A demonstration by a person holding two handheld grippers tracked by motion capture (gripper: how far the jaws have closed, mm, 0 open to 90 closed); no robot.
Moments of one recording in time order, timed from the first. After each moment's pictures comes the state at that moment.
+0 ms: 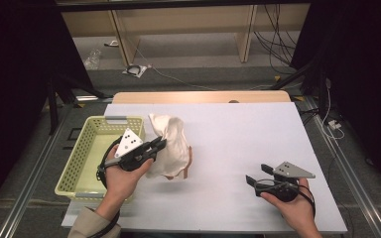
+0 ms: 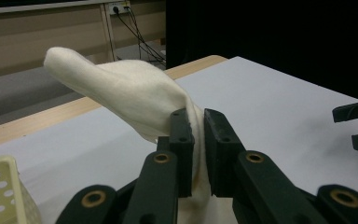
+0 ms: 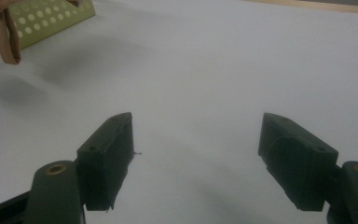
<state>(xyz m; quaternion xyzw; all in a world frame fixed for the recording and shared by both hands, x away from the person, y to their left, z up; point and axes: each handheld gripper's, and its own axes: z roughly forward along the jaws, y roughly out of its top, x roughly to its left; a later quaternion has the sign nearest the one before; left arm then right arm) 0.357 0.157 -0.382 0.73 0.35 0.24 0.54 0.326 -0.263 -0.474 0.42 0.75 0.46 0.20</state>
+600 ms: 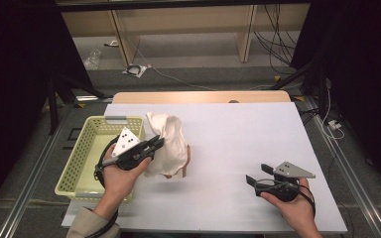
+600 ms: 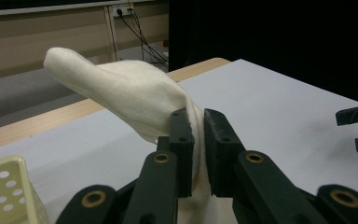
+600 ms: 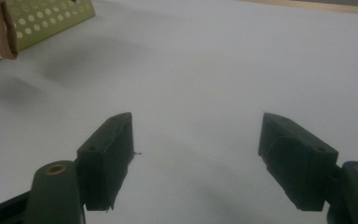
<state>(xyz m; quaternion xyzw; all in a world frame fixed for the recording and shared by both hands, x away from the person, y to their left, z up) 0.358 0.162 -0.380 0.72 0.35 0.25 0.54 0.327 -0.263 -0.474 0.42 0.75 0.47 0.20</state>
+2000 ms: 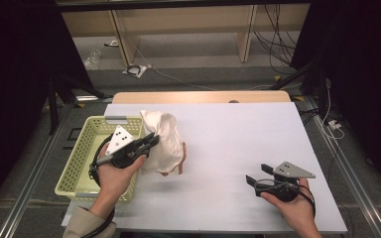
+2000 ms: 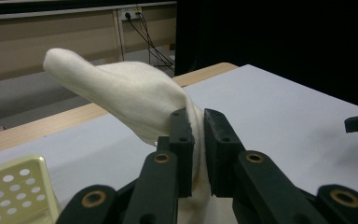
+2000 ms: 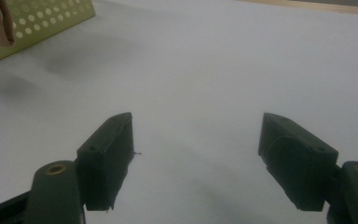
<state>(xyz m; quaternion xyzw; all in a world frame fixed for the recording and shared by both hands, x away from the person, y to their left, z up) 0.359 0.172 -0.374 0.71 0.36 0.26 0.54 0.326 -0.263 -0.474 0.42 0.75 0.47 0.20</state>
